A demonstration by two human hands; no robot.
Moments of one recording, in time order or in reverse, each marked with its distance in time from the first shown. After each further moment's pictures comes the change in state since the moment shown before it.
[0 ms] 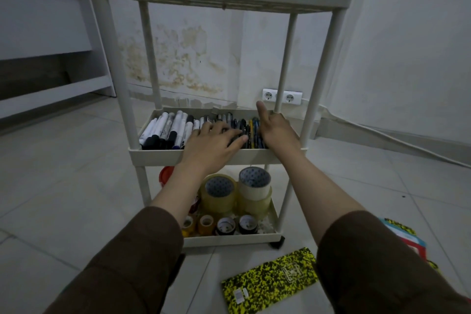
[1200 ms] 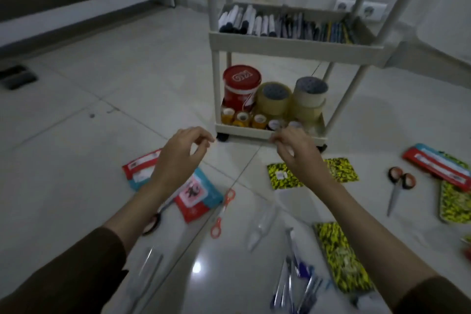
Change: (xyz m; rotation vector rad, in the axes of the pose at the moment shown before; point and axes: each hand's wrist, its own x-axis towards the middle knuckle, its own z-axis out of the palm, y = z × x) left_hand -0.281 -0.046 0.027 -0.417 0.193 -0.284; right_hand -0.215 0.079 0.071 0.012 -0.220 -0.721
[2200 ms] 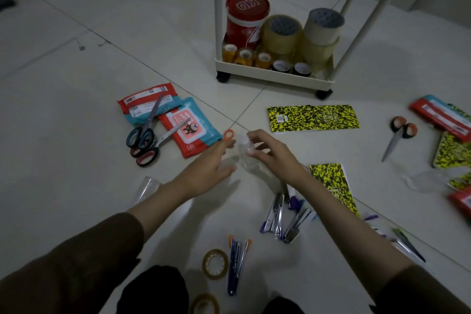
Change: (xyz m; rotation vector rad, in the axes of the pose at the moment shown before) left_hand -0.116 0.017 0.070 -0.253 -0.552 -0.295; right_hand -0.098 -0.030 0.060 0.620 -0.402 0.351
